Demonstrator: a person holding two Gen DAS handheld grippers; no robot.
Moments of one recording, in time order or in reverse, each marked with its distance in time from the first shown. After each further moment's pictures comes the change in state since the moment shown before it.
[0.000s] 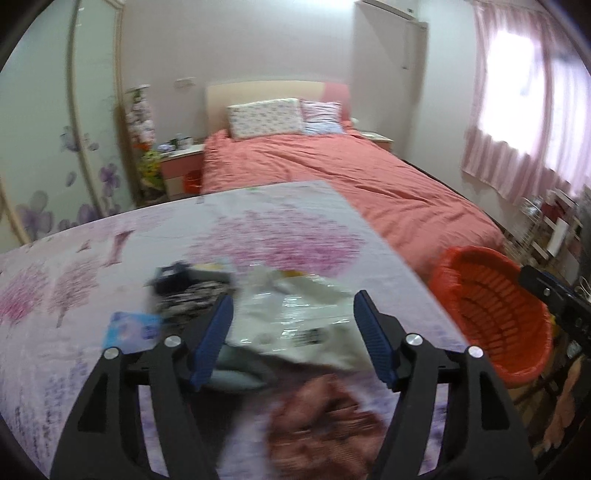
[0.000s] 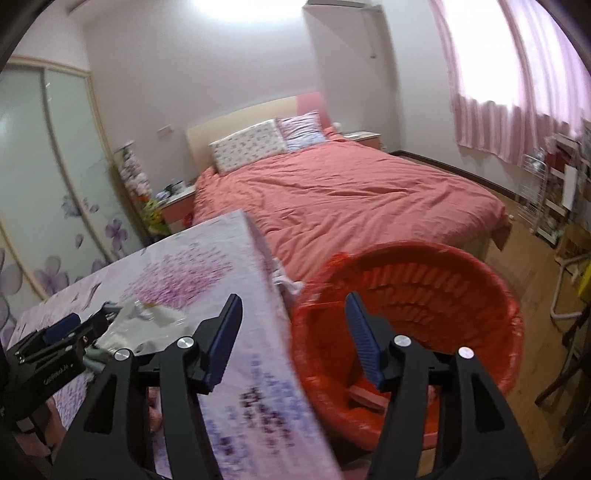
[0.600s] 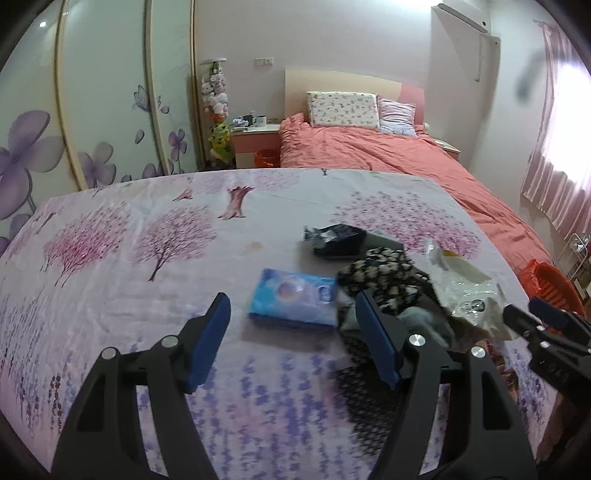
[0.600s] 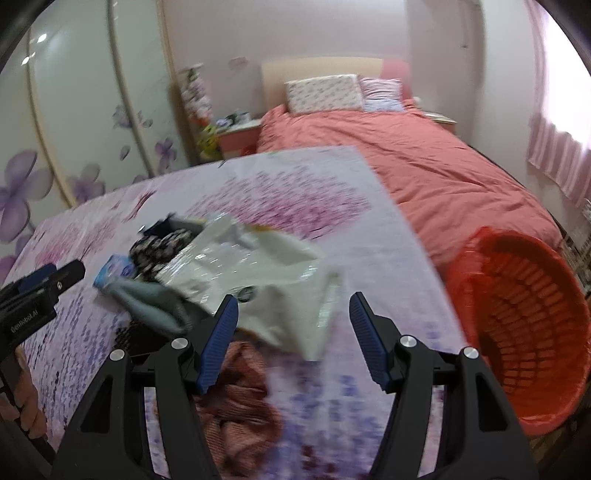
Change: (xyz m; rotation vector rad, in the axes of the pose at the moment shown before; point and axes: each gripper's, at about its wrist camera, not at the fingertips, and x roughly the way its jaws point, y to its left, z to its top) left arm -0.015 0.129 -0.034 -0.157 0.044 0.183; right arm 0.055 0.125 -0.041 -0.251 0.202 0.144
